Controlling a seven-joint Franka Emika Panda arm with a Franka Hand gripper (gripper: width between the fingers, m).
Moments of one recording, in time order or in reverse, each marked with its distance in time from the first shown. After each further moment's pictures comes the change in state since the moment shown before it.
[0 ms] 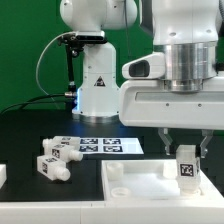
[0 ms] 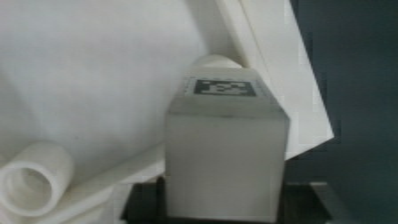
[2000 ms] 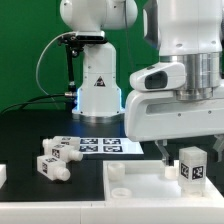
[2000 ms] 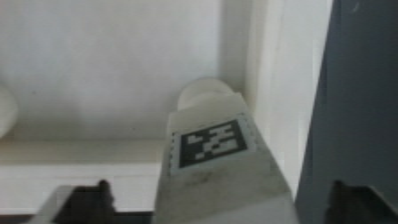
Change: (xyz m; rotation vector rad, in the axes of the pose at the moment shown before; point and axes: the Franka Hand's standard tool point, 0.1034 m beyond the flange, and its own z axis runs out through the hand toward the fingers) arm -0.010 -0.006 0.015 0.016 0.038 -0.709
